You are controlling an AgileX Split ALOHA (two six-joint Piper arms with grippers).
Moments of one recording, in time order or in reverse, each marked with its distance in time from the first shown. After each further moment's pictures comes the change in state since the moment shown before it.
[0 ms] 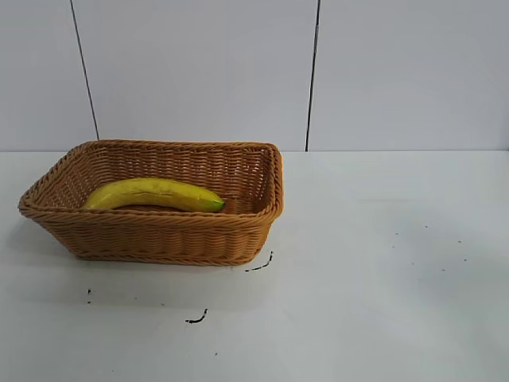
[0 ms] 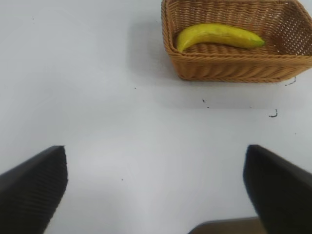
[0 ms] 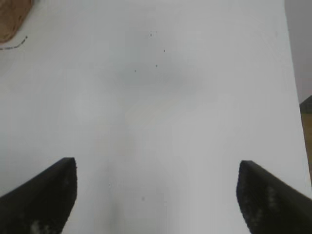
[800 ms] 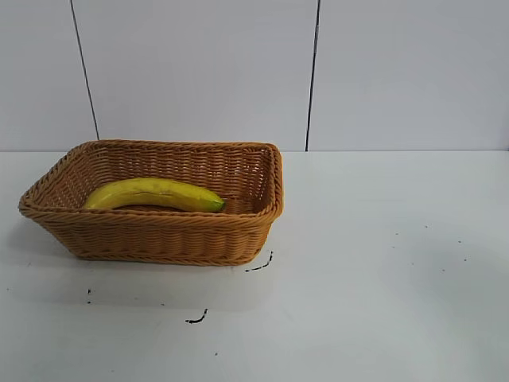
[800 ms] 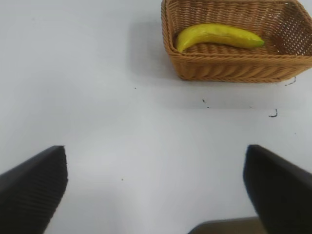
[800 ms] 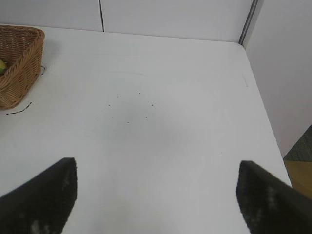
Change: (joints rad) left arm 0.000 0.000 0.000 0.000 0.000 0.000; right arm 0.000 -0.151 0.001 -0.001 -0.001 0.000
